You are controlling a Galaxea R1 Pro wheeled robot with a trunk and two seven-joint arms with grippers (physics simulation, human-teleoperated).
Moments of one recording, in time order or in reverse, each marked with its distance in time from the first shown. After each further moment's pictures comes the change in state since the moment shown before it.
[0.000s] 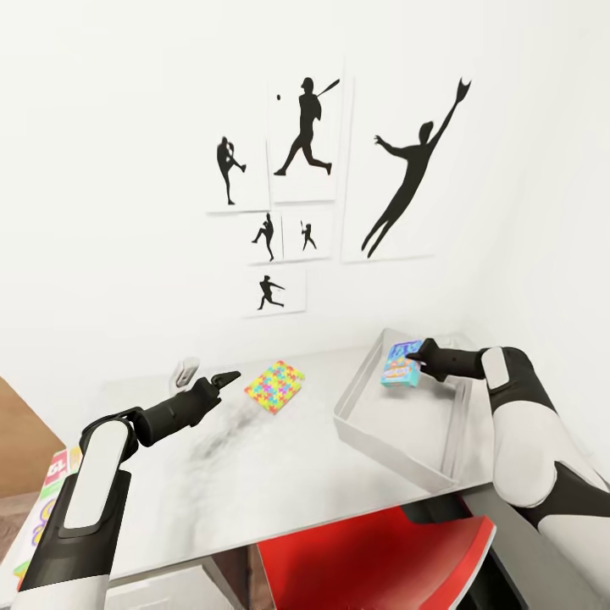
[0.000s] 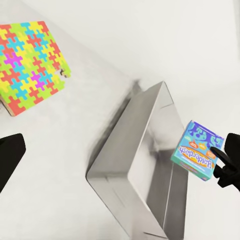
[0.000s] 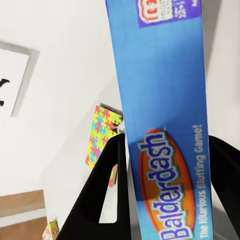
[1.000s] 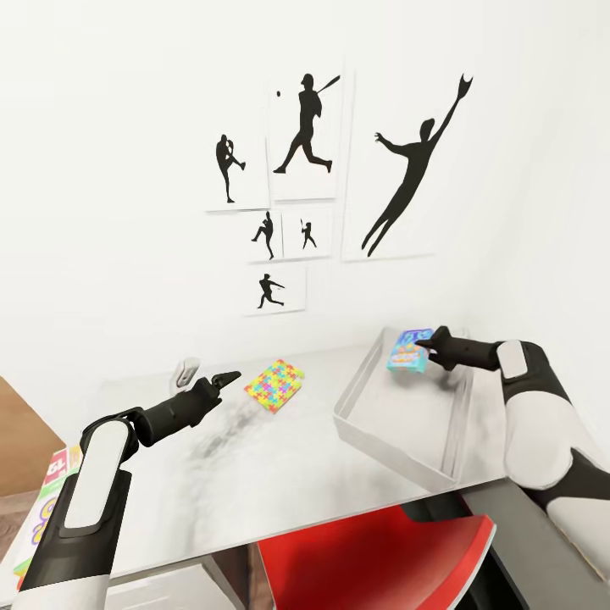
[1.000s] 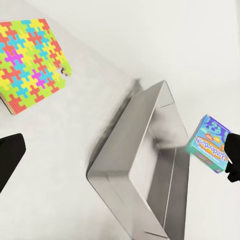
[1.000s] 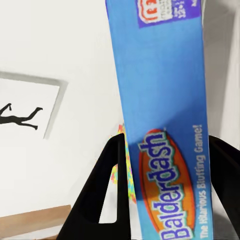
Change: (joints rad) left arm 0.000 -0.001 0.000 0.002 0.001 0.000 -0.002; right arm -0.051 -0.041 -0.074 0.041 -0.061 0.001 -0.006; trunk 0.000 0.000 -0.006
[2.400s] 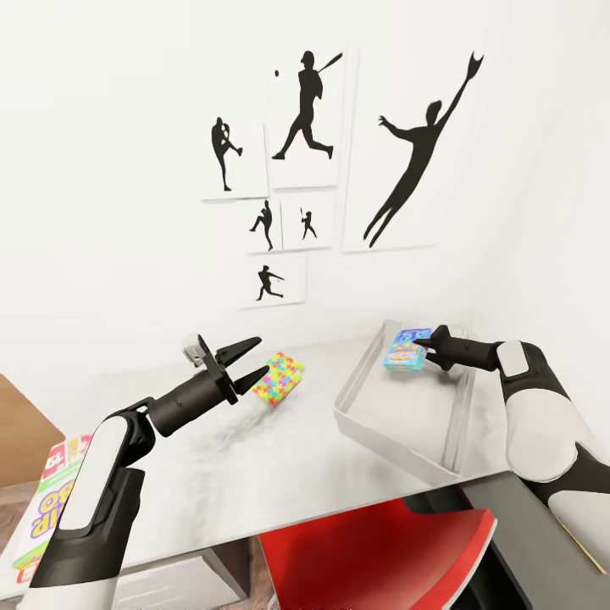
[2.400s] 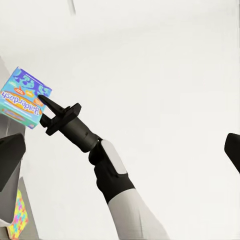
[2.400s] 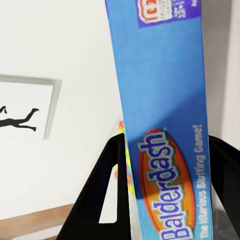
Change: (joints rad) left arm -0.003 -0.002 -0.113 -0.054 0.467 0.050 -0.233; right arm -0.020 -0.008 -0.040 0.053 -0.010 0.000 -0.001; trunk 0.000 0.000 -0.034
